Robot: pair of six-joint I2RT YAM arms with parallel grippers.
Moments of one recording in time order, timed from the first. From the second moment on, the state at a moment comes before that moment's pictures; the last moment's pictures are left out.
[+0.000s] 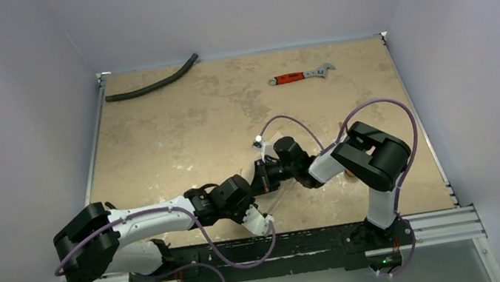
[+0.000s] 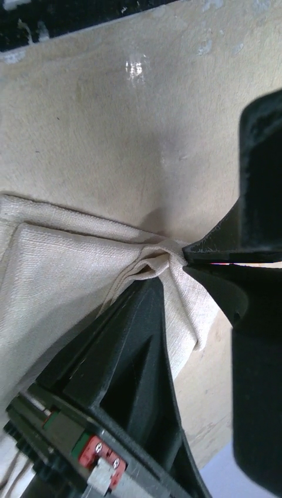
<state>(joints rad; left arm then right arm) -1.10 1.30 0.58 -0.29 -0.03 1.11 0.77 1.83 0.60 0.64 -0.64 0.75</state>
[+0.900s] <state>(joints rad) -1.16 1.30 0.43 -0.04 -0.07 1.10 0.76 1.86 0.59 0.69 -0.70 0.75</state>
